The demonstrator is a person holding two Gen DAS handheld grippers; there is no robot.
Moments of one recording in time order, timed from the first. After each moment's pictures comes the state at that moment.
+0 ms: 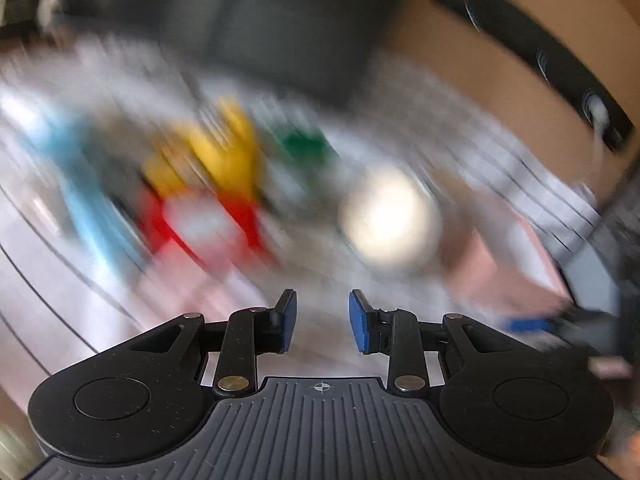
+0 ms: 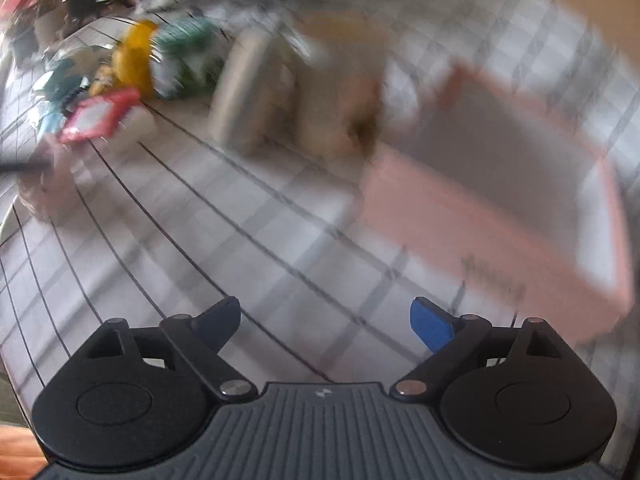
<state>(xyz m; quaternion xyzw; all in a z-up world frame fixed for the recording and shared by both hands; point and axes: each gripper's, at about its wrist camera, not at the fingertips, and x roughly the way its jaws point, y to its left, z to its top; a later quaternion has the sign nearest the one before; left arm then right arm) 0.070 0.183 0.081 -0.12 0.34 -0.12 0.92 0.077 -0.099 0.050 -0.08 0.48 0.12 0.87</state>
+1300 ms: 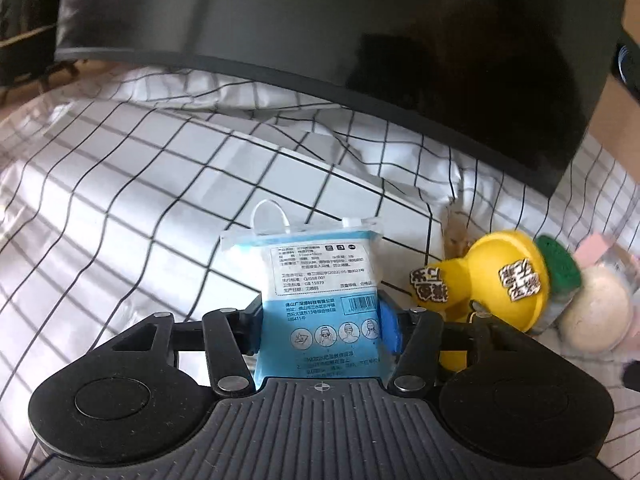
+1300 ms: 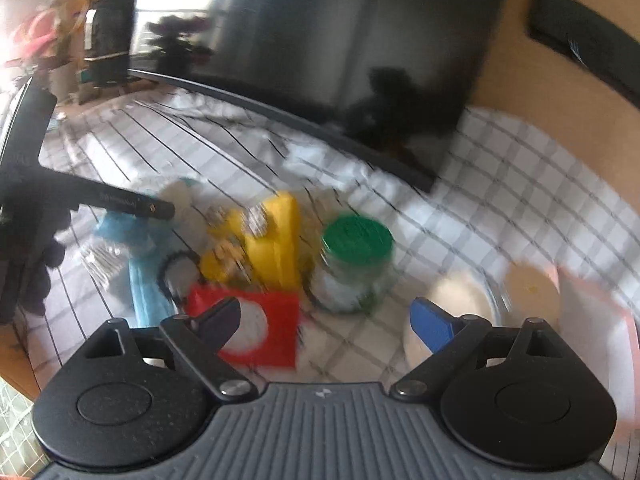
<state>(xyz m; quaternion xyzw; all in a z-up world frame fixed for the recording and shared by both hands) 0.237 0.353 0.052 -0.09 0.39 -0.12 0.91 0.136 0.102 0.143 -0.08 0.38 0.11 0.92</state>
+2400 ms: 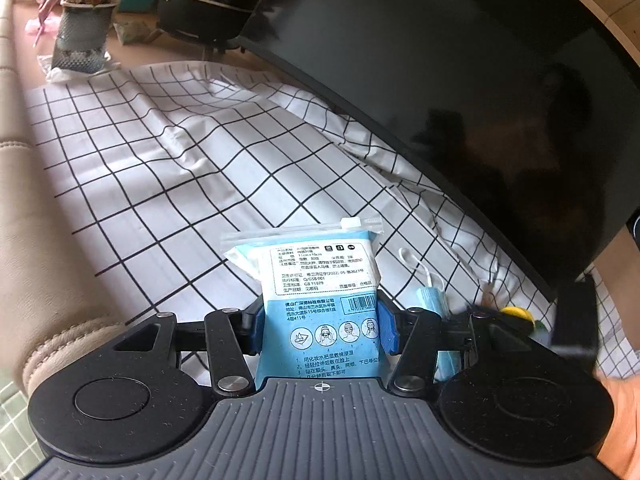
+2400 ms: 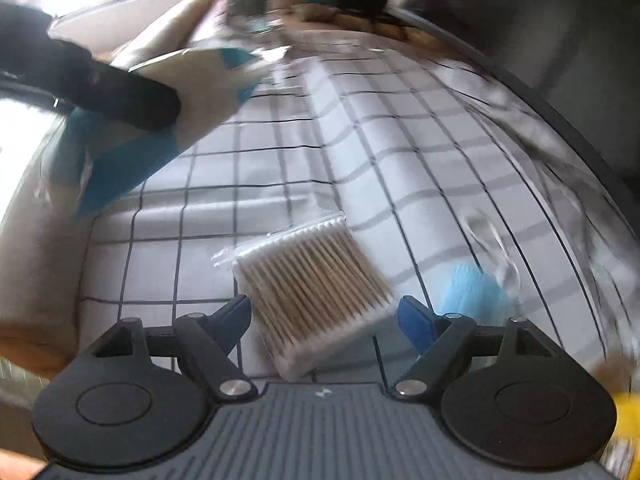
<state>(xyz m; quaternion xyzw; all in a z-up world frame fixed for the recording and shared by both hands) 0.138 0.492 0.082 -0.25 0.35 -0.02 0.90 0.218 0.304 0.065 -0.23 0.37 0.41 0.80</state>
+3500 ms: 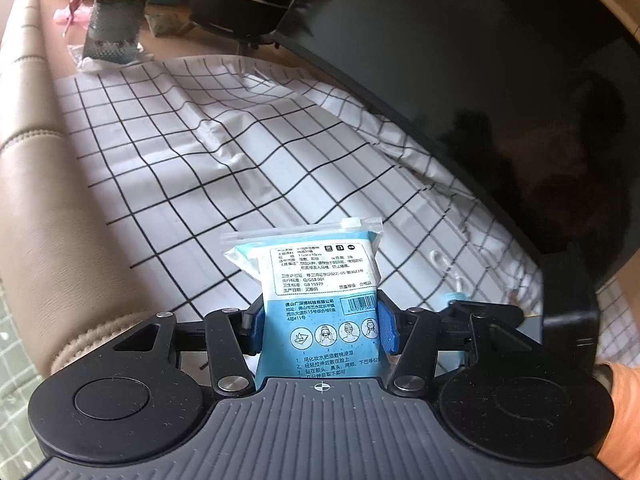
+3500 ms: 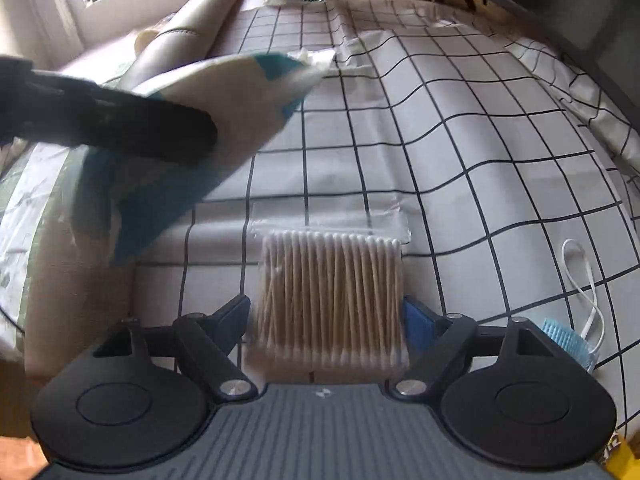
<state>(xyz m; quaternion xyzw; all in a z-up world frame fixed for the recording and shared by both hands) 0.138 0.503 0.081 -0.25 0.37 0.03 0.90 0.224 0.345 0.068 -0.21 0.44 0.46 0.74</state>
